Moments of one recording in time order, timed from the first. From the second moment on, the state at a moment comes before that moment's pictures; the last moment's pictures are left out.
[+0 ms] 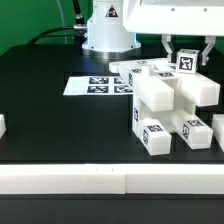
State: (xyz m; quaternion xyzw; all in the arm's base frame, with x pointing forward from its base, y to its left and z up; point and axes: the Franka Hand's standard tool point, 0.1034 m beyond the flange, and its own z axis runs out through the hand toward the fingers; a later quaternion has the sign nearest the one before) arm 0.545 0.089 0.114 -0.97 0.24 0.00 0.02
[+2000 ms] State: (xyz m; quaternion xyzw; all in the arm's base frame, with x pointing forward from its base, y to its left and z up) arm 0.543 0.099 0.115 -0.83 0.55 0.02 0.02
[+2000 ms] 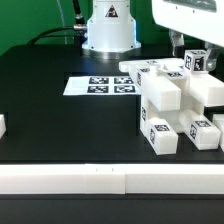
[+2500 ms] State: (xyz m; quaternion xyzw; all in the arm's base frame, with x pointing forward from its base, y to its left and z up) arm 0.543 0.100 0.114 -0.93 0.38 0.02 0.03
